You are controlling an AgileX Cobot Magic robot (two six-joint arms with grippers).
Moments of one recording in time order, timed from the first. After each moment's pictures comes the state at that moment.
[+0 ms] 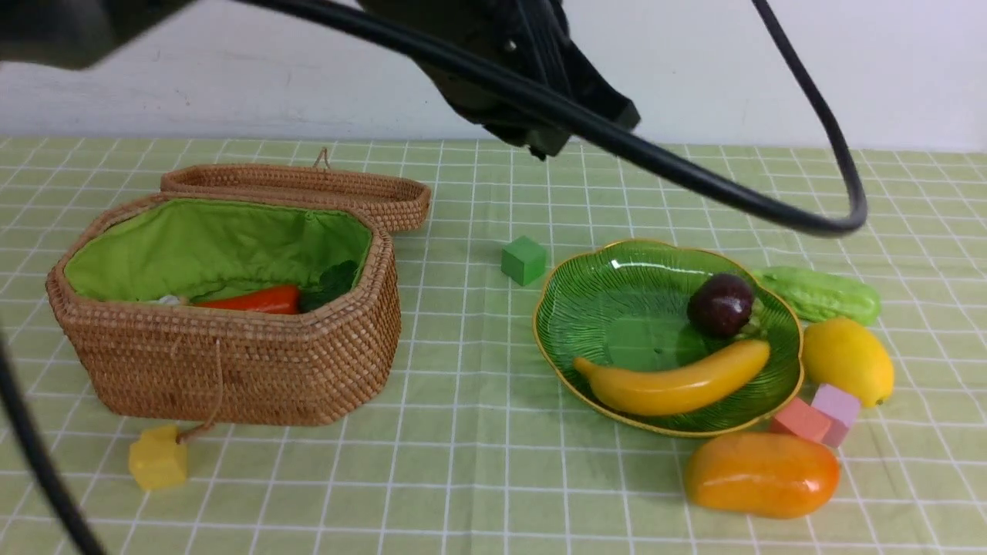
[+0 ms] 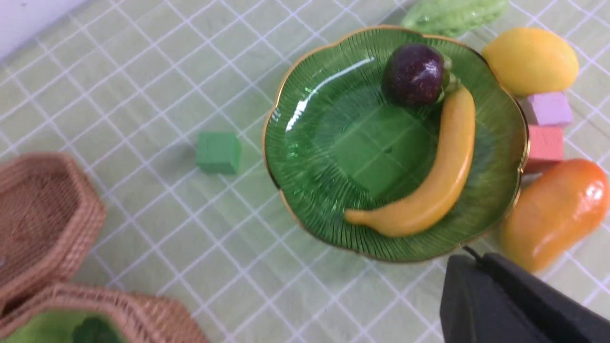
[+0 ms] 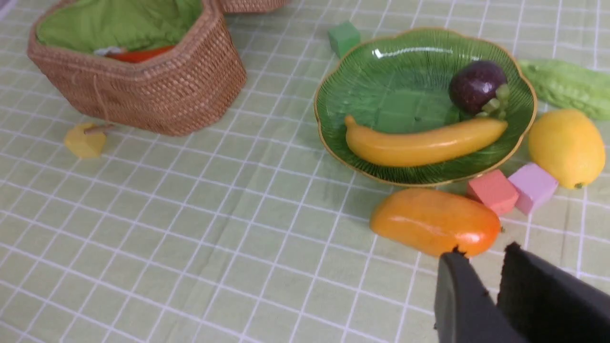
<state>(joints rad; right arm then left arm) 0.16 0.59 -0.98 0.32 1.09 -0.13 -0.68 1.64 -1.89 0.00 1.09 0.03</state>
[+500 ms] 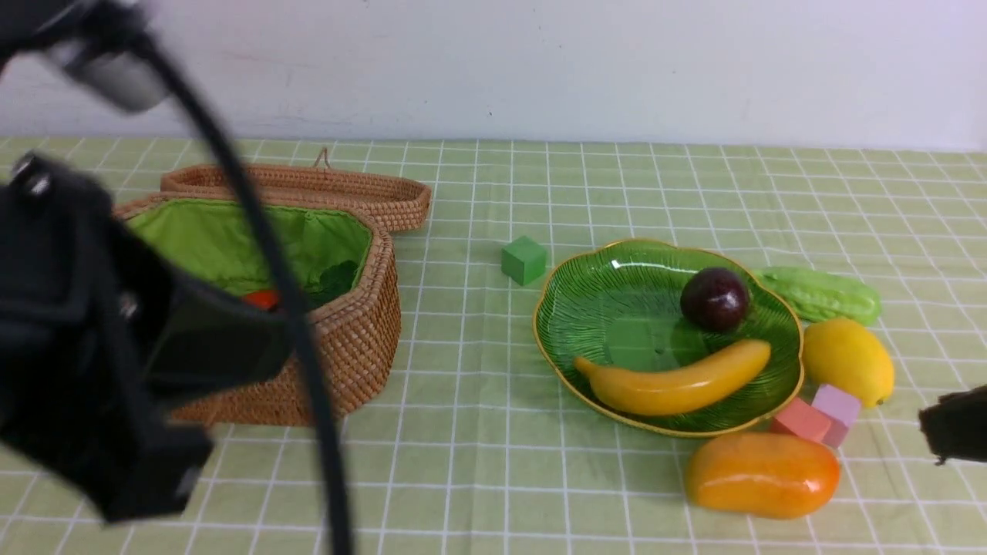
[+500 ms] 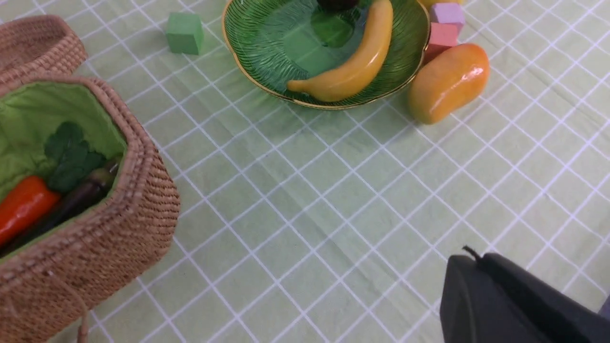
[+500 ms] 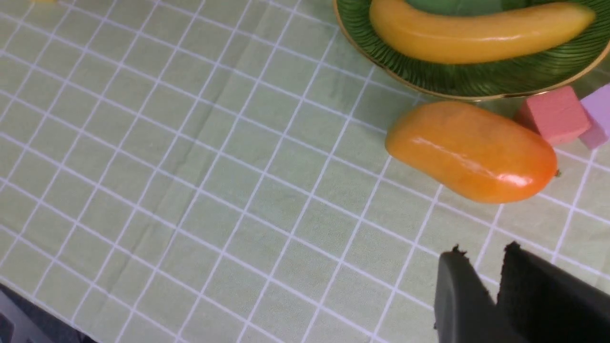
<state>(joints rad) 0.16 0.98 -0.98 0.40 1.09 -0.35 -0.68 0.85 -1.07 -0.10 0.92 0.03</state>
